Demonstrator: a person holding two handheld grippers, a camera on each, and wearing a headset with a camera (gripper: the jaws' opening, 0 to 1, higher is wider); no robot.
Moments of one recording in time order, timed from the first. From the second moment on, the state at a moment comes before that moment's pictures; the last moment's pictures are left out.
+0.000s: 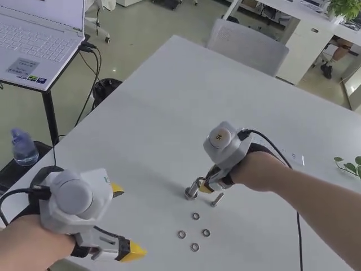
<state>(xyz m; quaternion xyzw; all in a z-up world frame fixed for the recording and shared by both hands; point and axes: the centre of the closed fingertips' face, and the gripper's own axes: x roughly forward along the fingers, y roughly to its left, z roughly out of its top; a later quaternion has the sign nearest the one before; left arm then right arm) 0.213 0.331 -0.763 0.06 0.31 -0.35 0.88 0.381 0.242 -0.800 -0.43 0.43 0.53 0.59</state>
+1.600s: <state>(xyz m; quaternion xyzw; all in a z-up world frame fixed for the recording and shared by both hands) 0.216 0.338 -0.772 0.06 0.32 -0.34 0.88 0.386 0.249 -0.847 -0.46 0.45 0.53 0.56</state>
